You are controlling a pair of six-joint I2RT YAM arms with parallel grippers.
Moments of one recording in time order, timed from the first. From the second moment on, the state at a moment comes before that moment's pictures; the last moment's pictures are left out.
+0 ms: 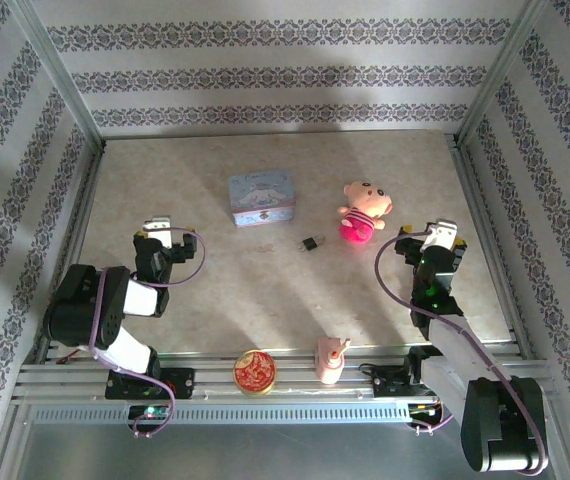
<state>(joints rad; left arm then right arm) -0.02 1.59 0.26 1.00 -0.05 -0.02 0.01 0.89 0.20 0.46 0.32 0.07</state>
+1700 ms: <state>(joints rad) -0.02 1.60 0.38 0.89 -0.04 -0.02 -0.03 1.53 0.36 0.83 -0.11 0.05</state>
